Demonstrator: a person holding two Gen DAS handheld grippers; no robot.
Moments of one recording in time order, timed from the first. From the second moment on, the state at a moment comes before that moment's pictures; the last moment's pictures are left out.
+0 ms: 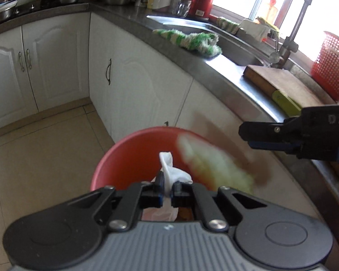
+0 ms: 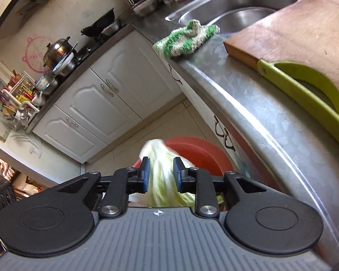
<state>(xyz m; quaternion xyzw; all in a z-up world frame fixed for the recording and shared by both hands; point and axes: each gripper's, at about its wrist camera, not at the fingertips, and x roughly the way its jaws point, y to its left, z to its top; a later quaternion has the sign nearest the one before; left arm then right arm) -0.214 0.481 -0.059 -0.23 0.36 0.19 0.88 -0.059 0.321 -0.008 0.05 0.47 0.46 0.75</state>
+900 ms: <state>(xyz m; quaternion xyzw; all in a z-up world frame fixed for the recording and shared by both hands) -0.202 0.475 -0.034 -0.16 0.36 0.23 0.89 -0.070 0.233 0.044 0.06 0.35 0.43 0.83</state>
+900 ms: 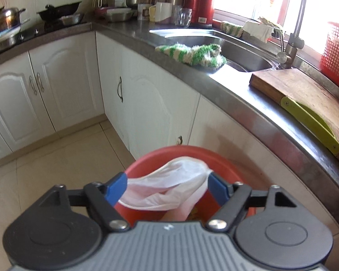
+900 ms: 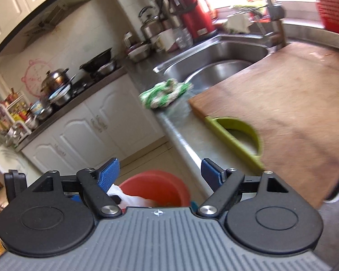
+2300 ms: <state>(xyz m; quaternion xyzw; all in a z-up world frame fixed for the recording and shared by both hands) -0.167 0.346 0.027 -0.10 0.34 0.09 0.93 -0.078 -0.047 0.039 0.12 0.21 0.07 0.97</state>
